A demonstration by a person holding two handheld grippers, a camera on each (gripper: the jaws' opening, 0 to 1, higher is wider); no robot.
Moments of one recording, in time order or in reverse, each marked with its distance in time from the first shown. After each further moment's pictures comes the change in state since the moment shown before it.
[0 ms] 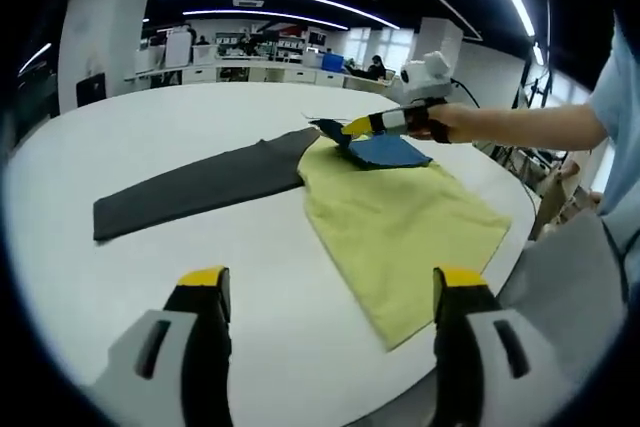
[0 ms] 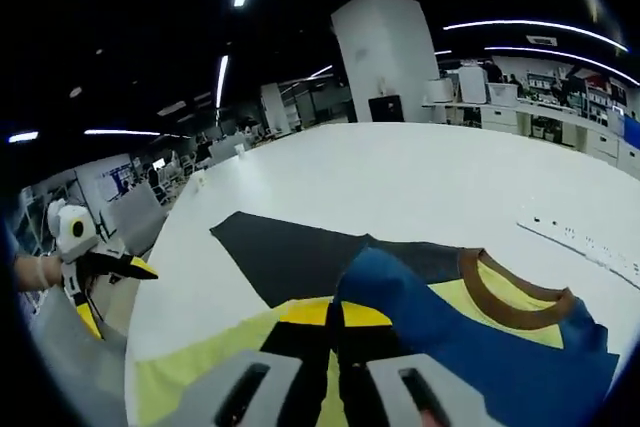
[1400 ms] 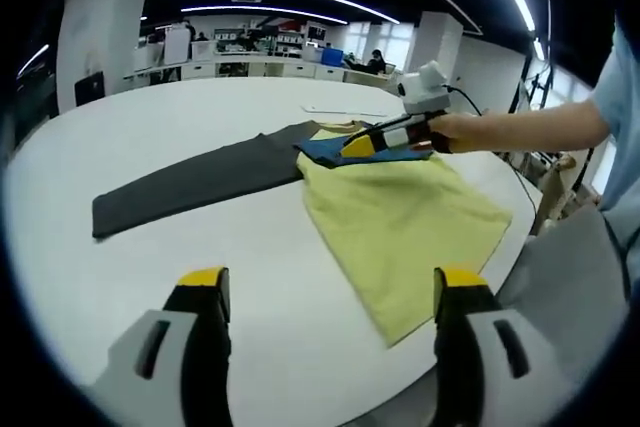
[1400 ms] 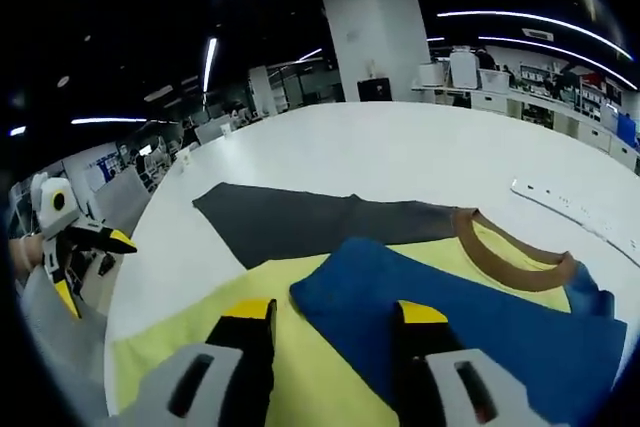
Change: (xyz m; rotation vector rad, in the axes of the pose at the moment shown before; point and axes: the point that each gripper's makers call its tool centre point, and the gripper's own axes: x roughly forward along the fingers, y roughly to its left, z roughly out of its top) left arm 0.002 -0.003 -0.004 0.006 0.025 0.002; right arm -0.005 -0.019 -0.025 0.012 0.038 -0.069
